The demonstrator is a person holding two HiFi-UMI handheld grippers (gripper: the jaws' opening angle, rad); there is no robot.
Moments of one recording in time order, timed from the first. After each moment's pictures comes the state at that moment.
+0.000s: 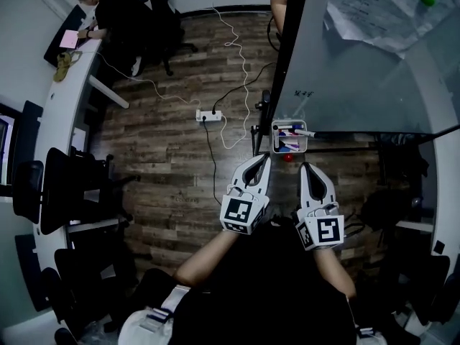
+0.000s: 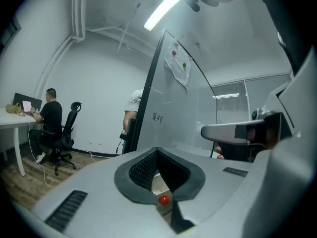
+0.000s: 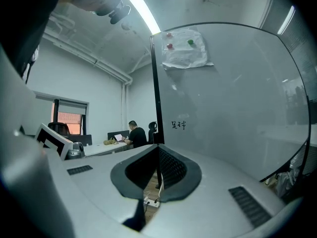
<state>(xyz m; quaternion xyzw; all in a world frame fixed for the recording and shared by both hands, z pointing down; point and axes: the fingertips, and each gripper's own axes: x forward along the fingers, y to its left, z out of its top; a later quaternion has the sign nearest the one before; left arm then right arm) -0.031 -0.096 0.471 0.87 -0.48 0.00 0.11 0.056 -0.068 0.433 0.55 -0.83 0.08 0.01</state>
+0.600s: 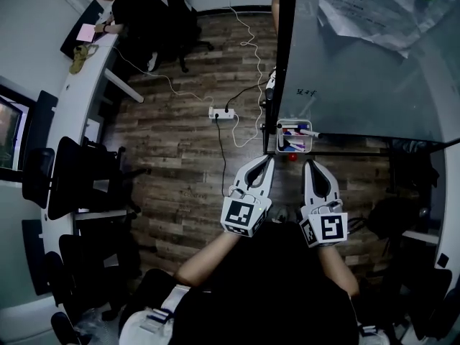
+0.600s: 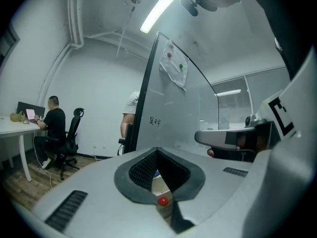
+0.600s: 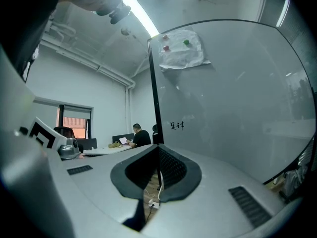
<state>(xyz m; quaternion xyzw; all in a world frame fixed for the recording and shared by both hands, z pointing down) -0.023 -0.086 0.456 0.86 -0.50 0.01 0.09 0.067 -0.075 0.433 0.52 -0.85 0.08 -0.01</state>
